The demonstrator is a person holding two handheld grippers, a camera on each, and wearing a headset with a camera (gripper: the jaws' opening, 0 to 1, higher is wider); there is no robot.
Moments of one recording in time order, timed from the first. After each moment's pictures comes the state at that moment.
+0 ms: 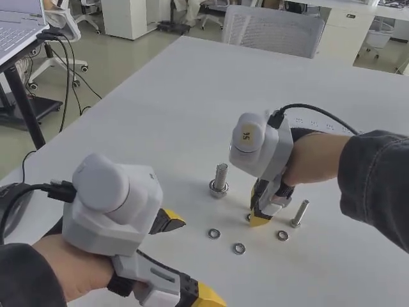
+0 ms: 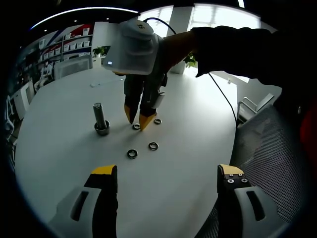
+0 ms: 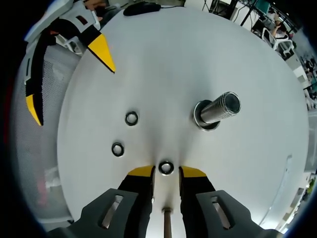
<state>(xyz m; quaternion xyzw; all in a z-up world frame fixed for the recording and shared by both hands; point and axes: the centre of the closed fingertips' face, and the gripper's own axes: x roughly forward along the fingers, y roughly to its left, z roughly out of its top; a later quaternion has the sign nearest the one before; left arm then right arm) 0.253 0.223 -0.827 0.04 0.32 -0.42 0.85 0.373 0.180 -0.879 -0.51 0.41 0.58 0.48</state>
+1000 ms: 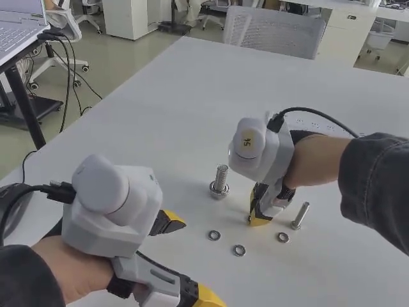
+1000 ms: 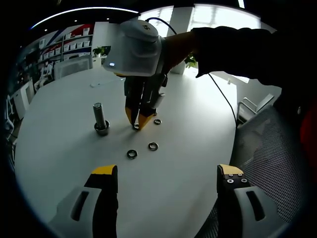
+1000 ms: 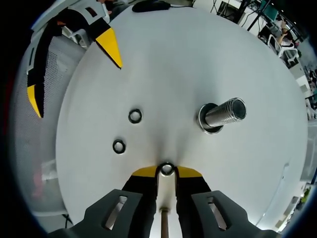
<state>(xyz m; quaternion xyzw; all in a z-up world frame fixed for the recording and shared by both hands) 0.257 0.222 -0.825 0.04 0.32 -0.42 0.85 0.375 0.179 -0.876 -0.53 0.39 0.59 0.47</state>
